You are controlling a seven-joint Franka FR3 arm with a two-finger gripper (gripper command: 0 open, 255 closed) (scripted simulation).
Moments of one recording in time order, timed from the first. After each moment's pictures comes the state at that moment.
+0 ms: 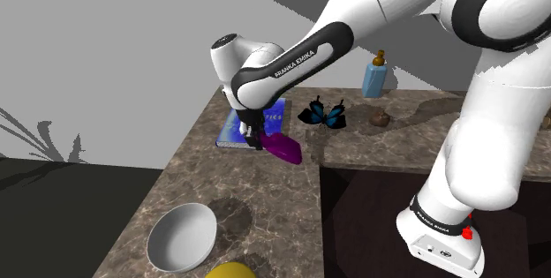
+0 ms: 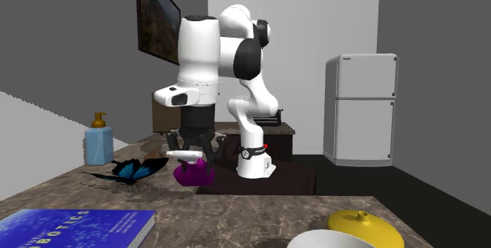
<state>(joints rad) 0.12 0.14 0.24 -2.03 -0.16 2.01 -0.10</state>
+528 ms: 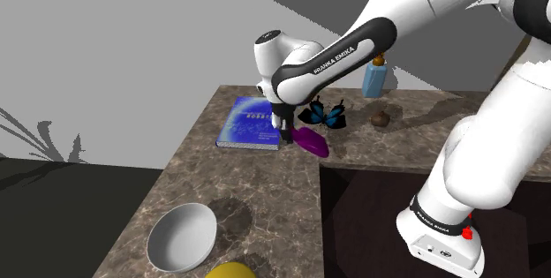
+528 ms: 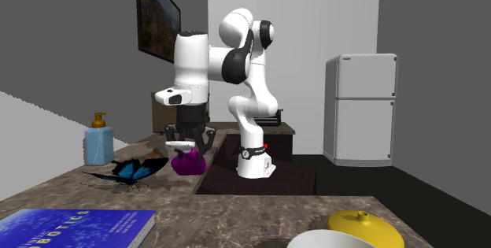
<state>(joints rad) 0.04 -0.09 0.17 -2.32 -0.14 2.10 -0.24</state>
